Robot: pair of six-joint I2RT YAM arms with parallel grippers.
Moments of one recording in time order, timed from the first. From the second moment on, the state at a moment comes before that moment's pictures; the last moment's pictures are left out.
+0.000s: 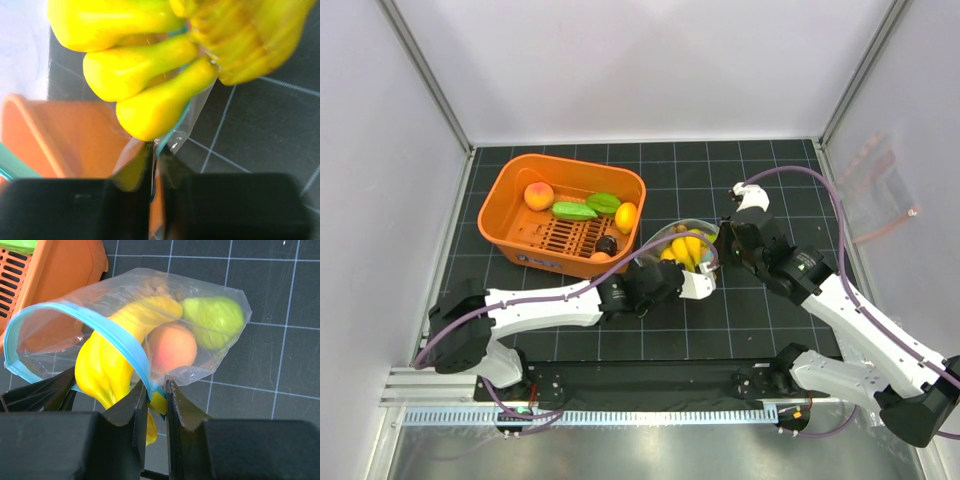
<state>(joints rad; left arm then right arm) -1.21 1.52 1.02 -0.19 -0.49 0.52 0.68 0.99 1.02 -0.70 0.31 0.50</state>
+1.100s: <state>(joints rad) -1.14 1.22 1.03 -0.25 -0.05 0.26 0.67 0.76 1.04 -0.70 0.20 0.44</state>
